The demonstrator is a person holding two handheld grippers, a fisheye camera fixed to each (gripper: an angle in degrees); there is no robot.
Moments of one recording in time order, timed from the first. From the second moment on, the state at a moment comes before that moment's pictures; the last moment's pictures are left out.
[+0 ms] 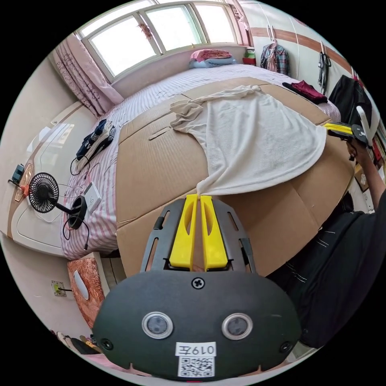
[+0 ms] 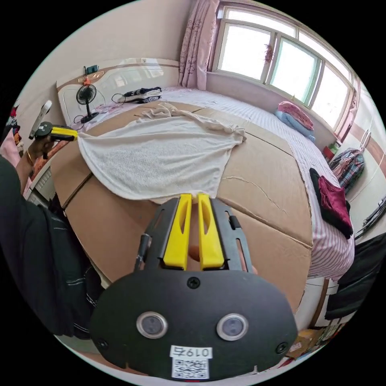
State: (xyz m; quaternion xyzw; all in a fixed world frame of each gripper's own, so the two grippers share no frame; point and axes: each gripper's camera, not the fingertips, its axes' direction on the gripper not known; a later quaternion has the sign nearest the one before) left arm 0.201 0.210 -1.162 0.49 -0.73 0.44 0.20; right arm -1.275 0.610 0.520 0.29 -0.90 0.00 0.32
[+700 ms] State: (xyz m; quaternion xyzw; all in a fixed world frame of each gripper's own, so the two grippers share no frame) left arm 0.281 0.255 -1.140 0.39 -0.78 0.44 0.23; right arm -1.205 0.493 0.505 0.27 -0.89 -0.21 0.31
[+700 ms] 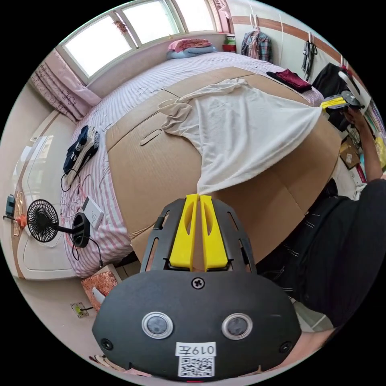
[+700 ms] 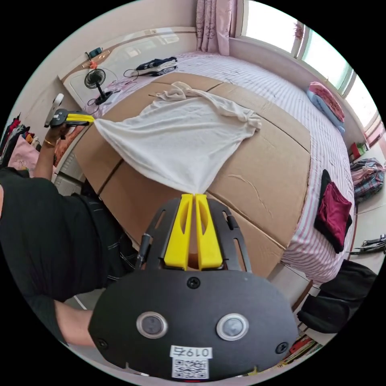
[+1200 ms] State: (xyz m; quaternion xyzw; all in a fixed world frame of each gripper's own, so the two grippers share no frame) left arm 0.267 0.257 -1.142 0.26 -0.82 0.42 0.30; right arm -1.229 0.507 0.482 0.22 -0.87 -0.29 0.33
